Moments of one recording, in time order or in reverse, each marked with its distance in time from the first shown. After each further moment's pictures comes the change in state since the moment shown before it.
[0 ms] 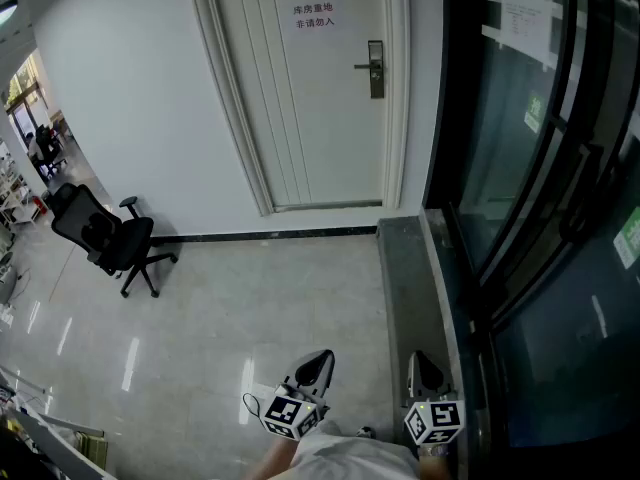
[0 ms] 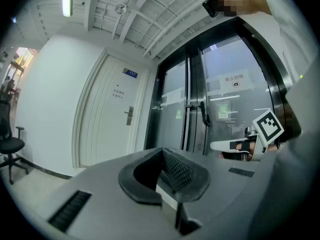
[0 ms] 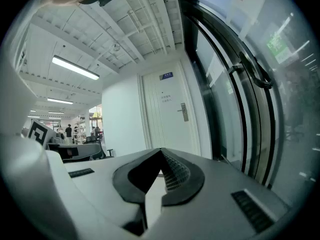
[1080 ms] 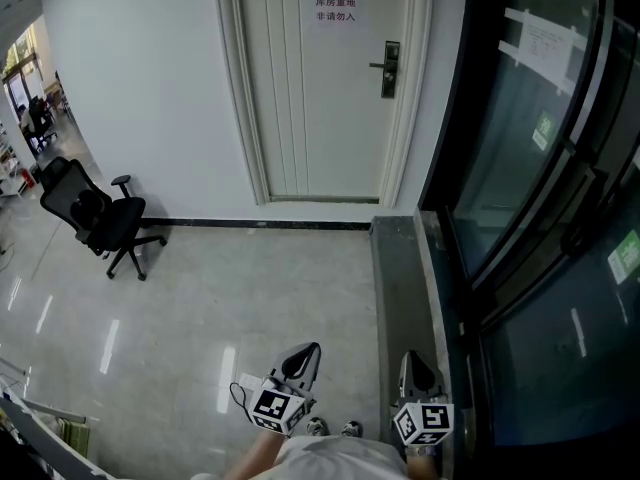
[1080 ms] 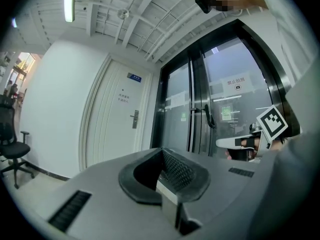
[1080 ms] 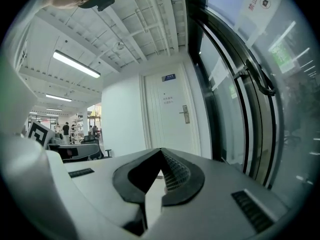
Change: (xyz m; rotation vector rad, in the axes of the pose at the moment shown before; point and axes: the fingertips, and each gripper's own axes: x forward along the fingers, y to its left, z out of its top) left arm -0.047 0.055 0.012 0.018 -0.004 0.026; right arm 0.003 0.062 0.010 -0.014 -0.009 -0.032
